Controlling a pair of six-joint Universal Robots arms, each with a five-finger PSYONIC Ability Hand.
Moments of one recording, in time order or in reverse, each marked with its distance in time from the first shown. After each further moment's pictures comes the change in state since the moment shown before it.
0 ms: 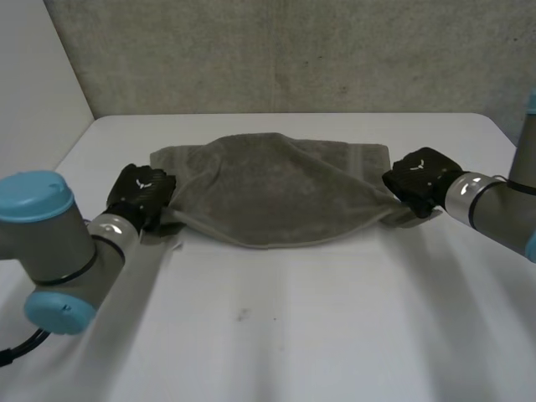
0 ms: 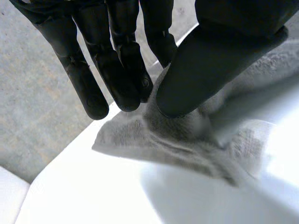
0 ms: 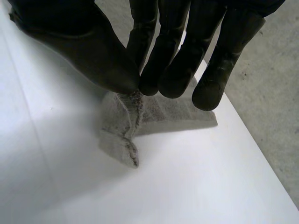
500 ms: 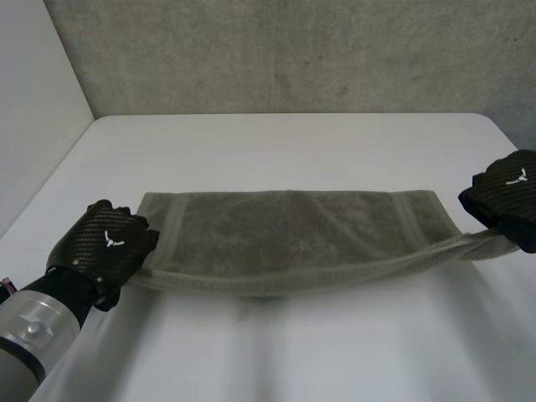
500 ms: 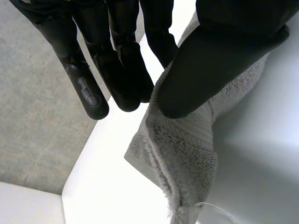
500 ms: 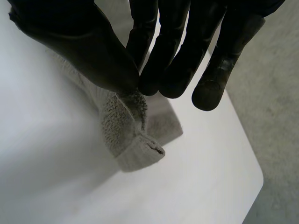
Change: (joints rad) left arm 0.004 0.681 -0.432 -0.326 0.080 0.331; right arm -0.267 -0.608 0.343 0.395 -0.157 -0.283; left_hand 0.000 0.000 0.000 0.000 0.000; right_hand 0.000 0.000 0.000 0.000 0.000
